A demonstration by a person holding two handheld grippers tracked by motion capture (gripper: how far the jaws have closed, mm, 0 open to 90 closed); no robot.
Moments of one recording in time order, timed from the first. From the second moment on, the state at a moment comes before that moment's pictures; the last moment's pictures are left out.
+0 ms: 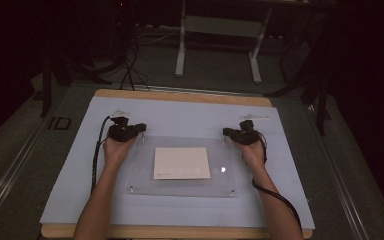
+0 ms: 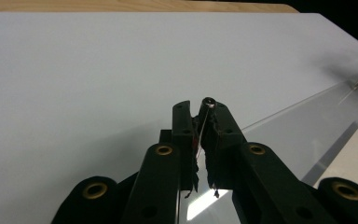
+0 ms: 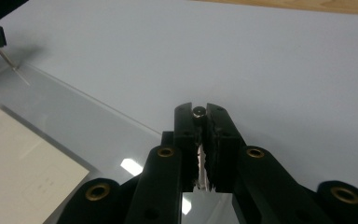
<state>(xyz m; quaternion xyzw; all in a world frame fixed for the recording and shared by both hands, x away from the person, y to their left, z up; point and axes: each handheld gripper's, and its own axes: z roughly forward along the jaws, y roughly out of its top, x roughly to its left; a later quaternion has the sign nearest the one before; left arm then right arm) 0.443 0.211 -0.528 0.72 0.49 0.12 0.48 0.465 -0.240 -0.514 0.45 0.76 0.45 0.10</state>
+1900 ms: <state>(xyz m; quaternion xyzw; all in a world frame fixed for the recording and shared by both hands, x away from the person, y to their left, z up) 0.466 0.207 -0.526 0.70 0.54 0.07 0.46 0.336 -0.174 -0.423 0.29 0.85 0.44 0.05</state>
